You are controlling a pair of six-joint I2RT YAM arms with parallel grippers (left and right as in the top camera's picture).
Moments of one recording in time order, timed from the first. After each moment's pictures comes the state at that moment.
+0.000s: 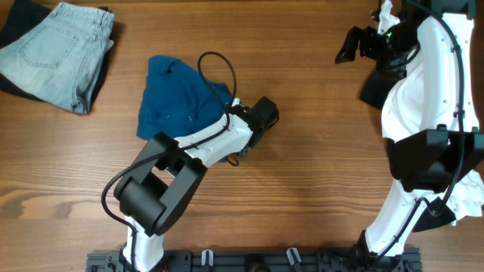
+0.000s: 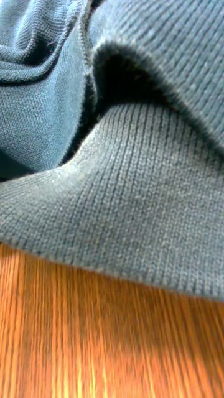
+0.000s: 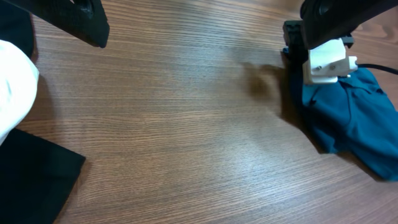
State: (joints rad) left arm -0.73 2.01 1.25 -0.82 -0.46 -0.44; right arm -0.09 2.11 2.25 -1.61 -0.32 0.13
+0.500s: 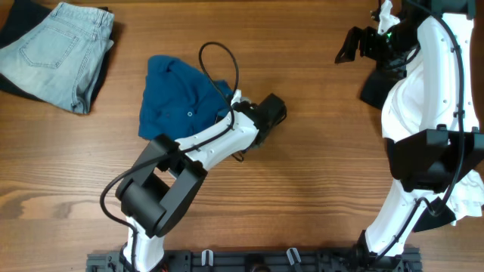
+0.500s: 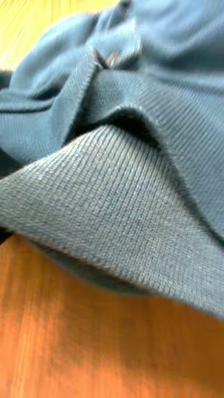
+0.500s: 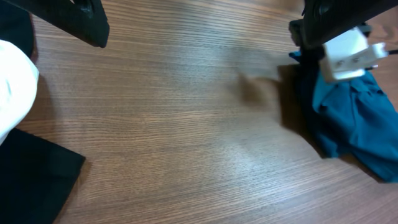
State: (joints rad) left arm -0.75 2.01 1.34 -0.88 -0.61 -0.57; right arm -0.09 2.11 2.25 -1.61 -0.32 0.13
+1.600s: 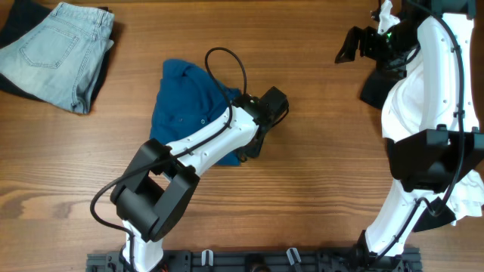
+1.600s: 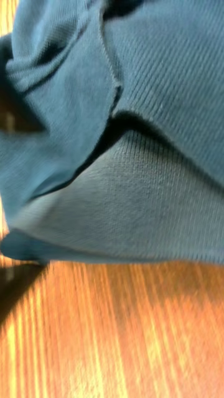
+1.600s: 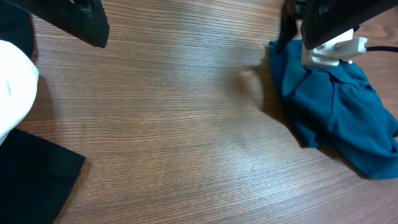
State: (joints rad) left arm -0.75 1.97 1.40 -1.01 -0.24 -0.42; right arm -0.09 2.11 2.25 -1.61 -0.32 0.13
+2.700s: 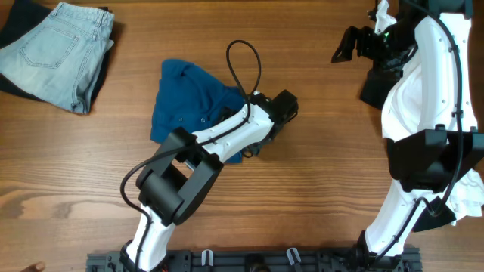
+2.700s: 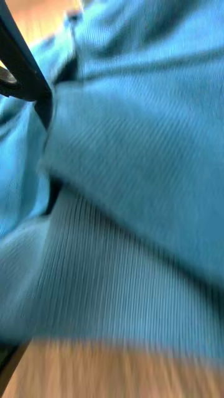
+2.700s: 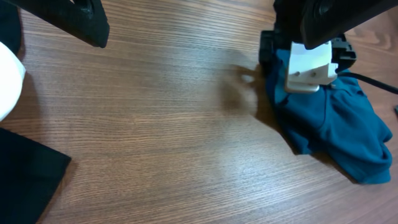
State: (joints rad) left arm -0.77 2.14 1.50 -1.04 -0.57 -0.38; right arm -0.07 2.11 2.25 -1.61 -0.35 0.13
